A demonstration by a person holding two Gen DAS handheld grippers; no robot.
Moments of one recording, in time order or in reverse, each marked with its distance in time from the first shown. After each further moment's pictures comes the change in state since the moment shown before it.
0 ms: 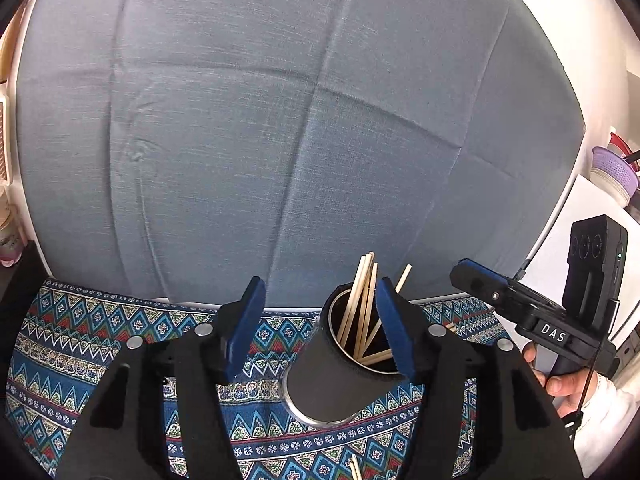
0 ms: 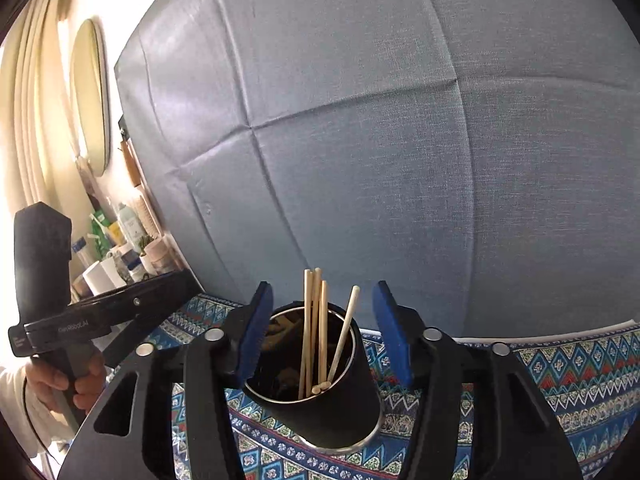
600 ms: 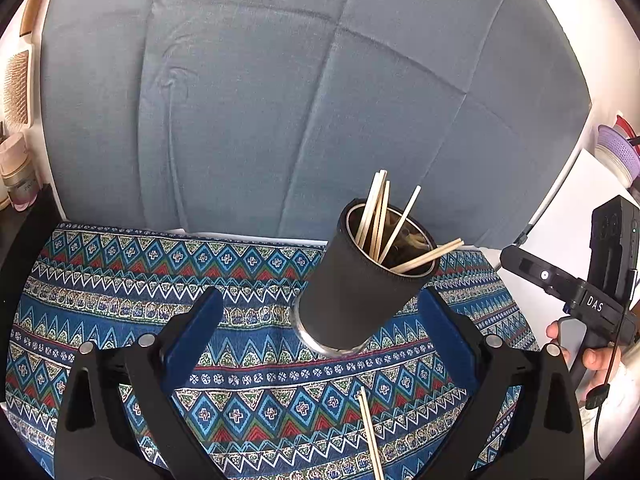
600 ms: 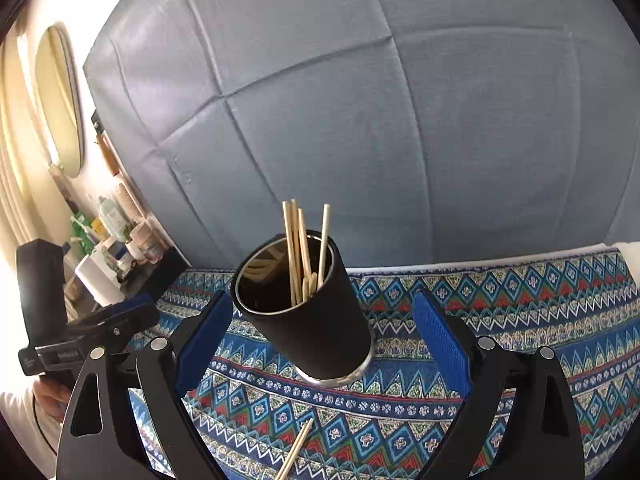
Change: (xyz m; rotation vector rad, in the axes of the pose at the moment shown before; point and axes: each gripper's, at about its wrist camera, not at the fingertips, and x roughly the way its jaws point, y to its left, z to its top) left arm -0.018 0.011 -0.053 -0.022 0.159 0.020; right arm -0.042 -0.004 -0.043 0.137 0.116 -0.097
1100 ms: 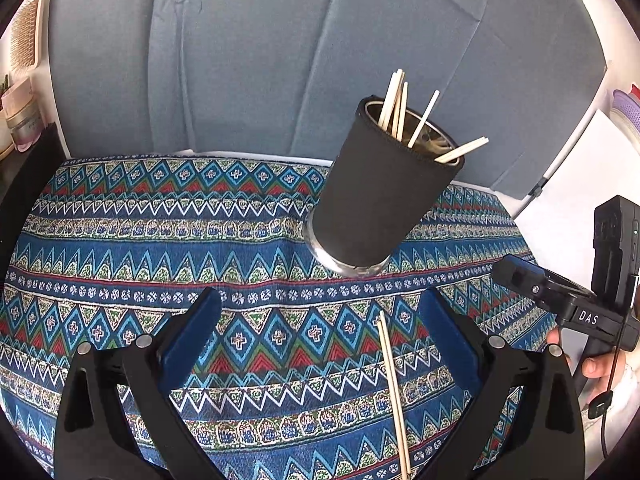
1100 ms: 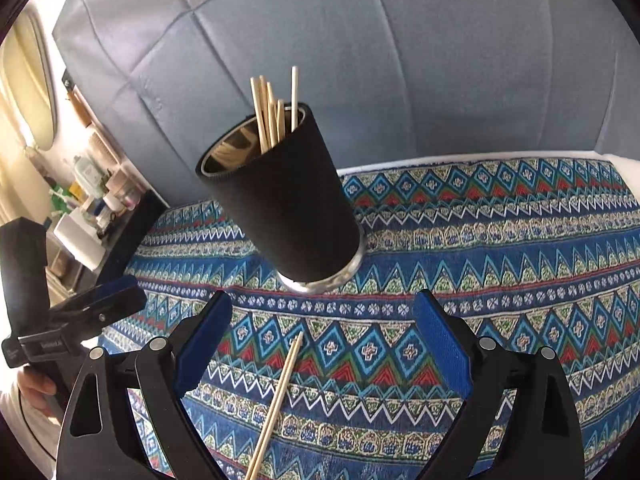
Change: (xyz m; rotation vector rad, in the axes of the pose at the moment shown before) left arm 0.016 0.007 -0.060 -0.006 0.178 0.046; right arm 0.024 -0.004 -0.084 0.065 0.209 -0.059
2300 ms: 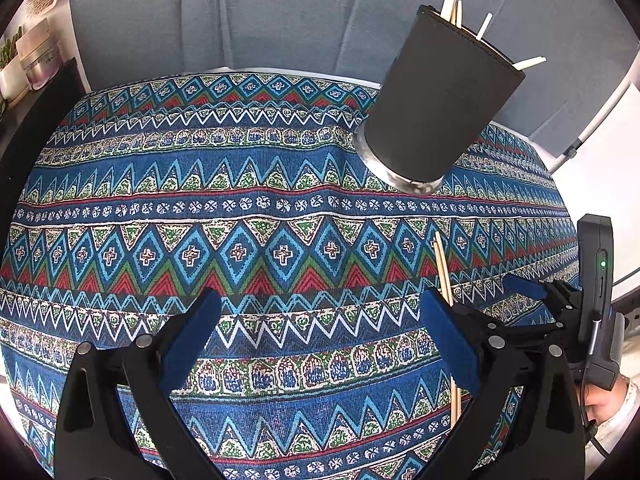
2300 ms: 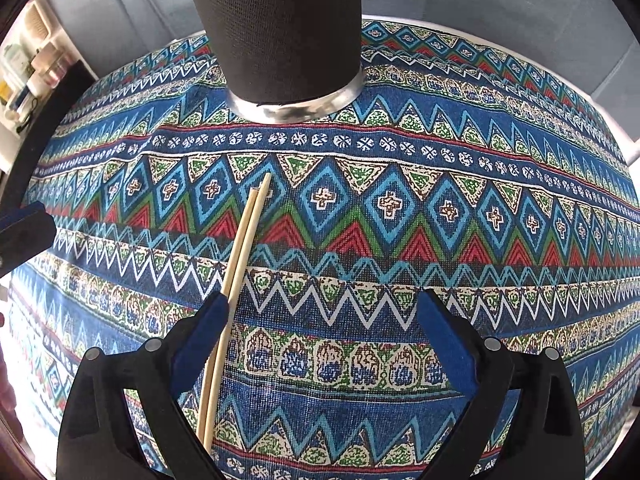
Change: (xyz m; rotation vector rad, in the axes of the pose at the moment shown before) left arm 0.016 0.025 -0.041 -0.026 0.184 0.089; right arm 0.094 0.043 -0.079 -0.082 0.347 -0.296
